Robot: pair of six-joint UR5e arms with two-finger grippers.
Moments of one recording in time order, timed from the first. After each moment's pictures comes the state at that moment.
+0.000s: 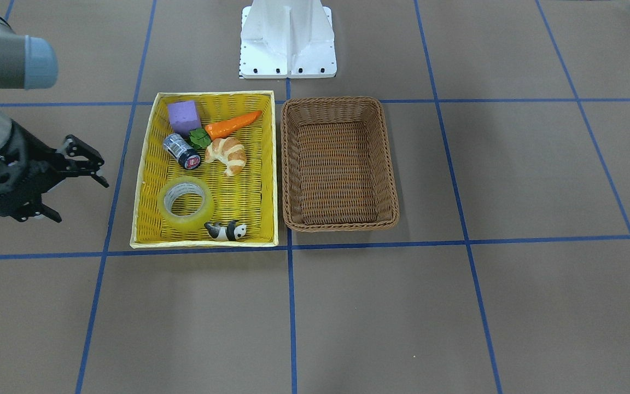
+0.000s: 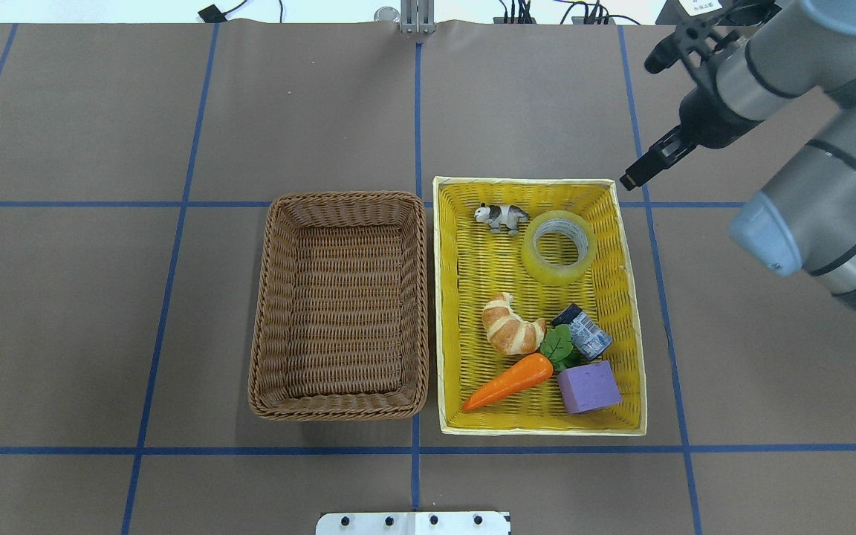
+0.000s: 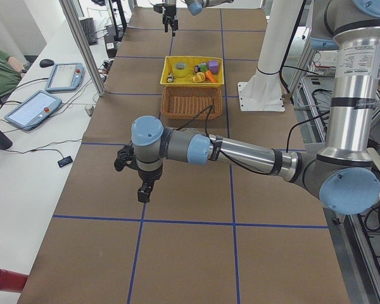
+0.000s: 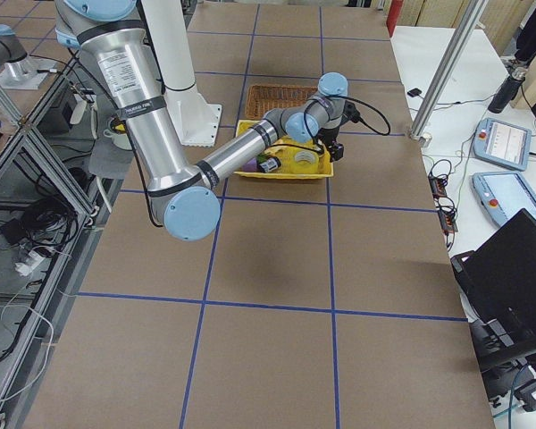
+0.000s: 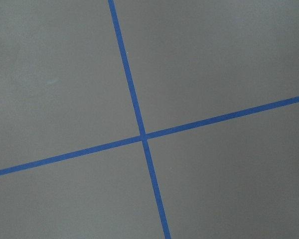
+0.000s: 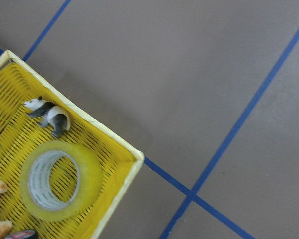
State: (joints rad) left arm -1.56 -1.61 -1.75 -1.53 -2.32 0.12; right arm 0.95 -1.18 1.76 -1.41 2.25 0.24
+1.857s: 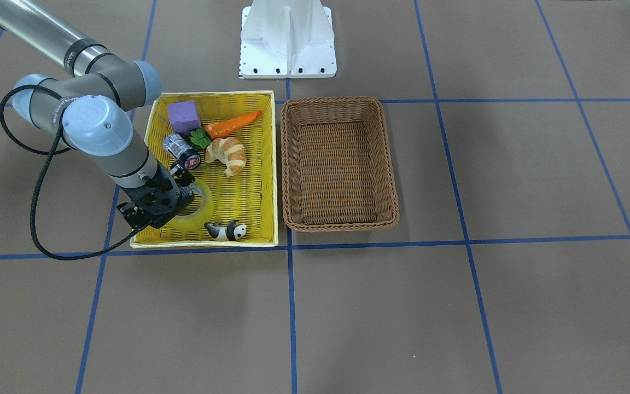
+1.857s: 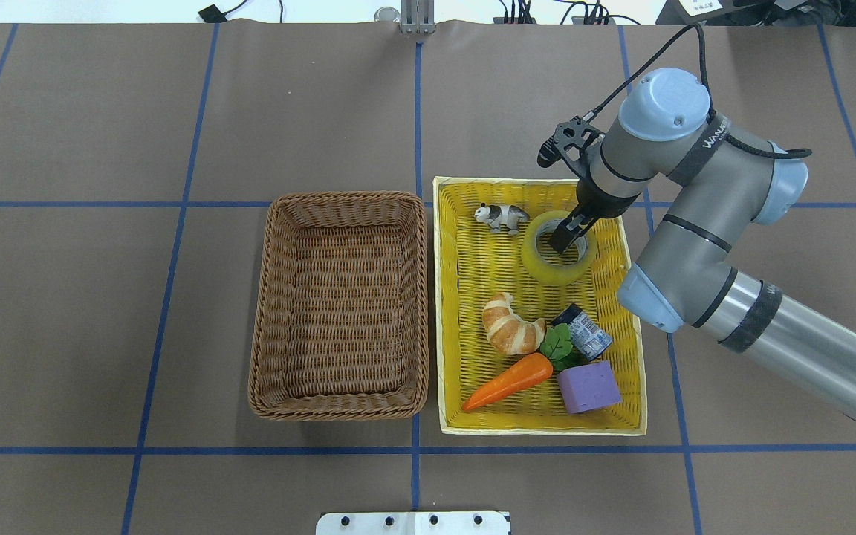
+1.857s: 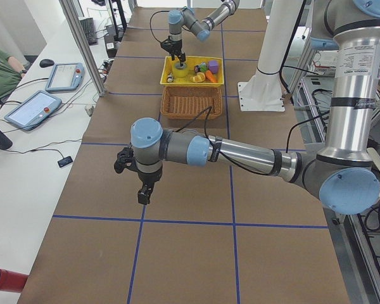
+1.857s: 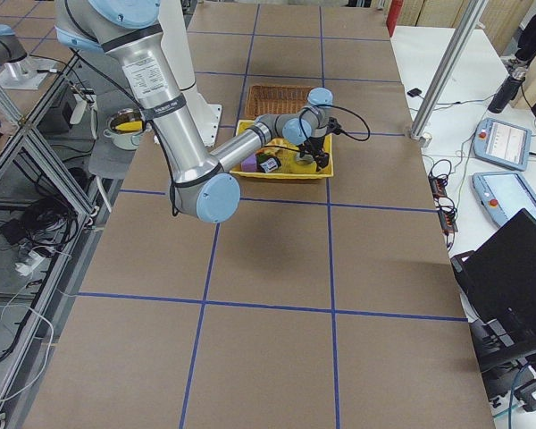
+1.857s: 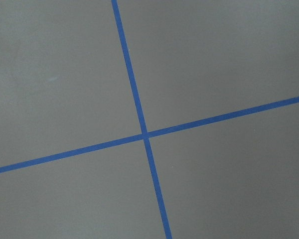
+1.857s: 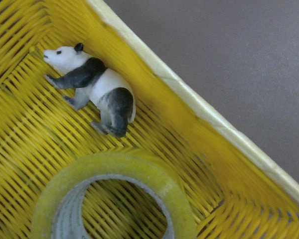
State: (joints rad) left arm -1.56 -1.61 -1.73 -1.53 -2.32 0.12; right arm 0.76 -1.06 1.56 -1.42 2.09 0.24
